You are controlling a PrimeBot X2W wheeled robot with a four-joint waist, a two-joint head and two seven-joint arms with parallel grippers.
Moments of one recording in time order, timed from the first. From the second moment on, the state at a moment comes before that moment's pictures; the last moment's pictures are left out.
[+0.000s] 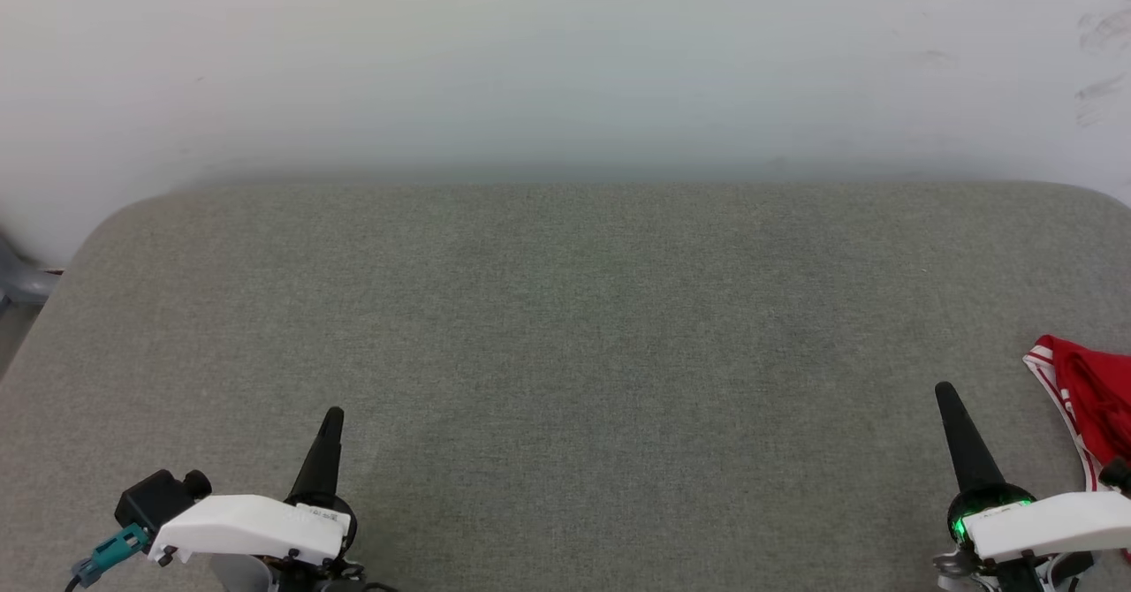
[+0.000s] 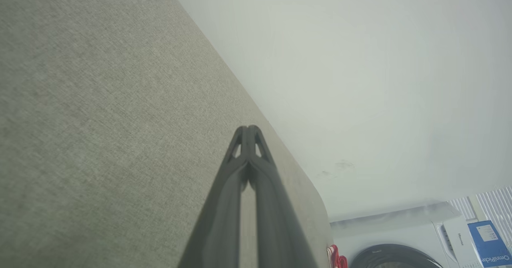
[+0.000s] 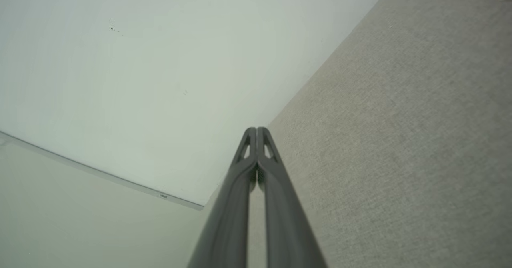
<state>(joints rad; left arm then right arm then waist) -0.04 0.15 -0.07 0.20 -1.17 -0.03 -0.04 0.00 -0.05 -0.11 0.11 1.08 0.13 0.07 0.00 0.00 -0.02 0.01</state>
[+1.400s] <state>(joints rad) -0.08 0.09 0.05 0.23 -1.50 -0.10 0.06 -0.07 -0.05 -0.11 0.21 1.46 0.13 0.10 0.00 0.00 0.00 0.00</state>
